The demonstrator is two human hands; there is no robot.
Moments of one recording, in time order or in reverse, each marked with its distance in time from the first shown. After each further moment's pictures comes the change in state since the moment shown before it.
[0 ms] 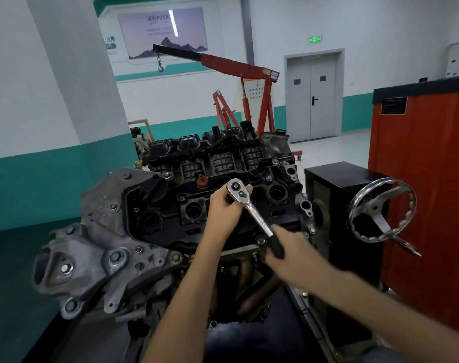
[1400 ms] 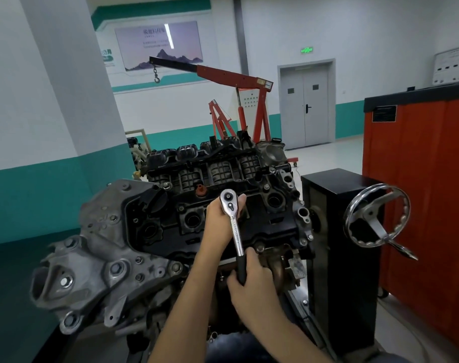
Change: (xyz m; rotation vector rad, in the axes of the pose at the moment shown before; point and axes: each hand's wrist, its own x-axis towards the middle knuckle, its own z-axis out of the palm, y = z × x) left_hand 0.002 -0.002 -0.006 0.026 -0.003 -0.052; right_hand -0.013 -0.042 0.076 0.330 0.166 0.141
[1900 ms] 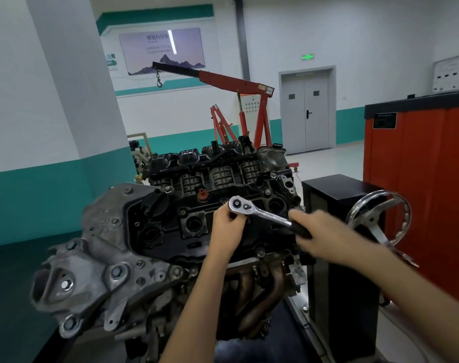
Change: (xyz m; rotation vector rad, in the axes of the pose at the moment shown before) left_hand -0.007 0.001 0.010 -0.001 0.045 0.015; right_hand 0.070 0.002 -0.148 -0.784 -0.198 -0.287
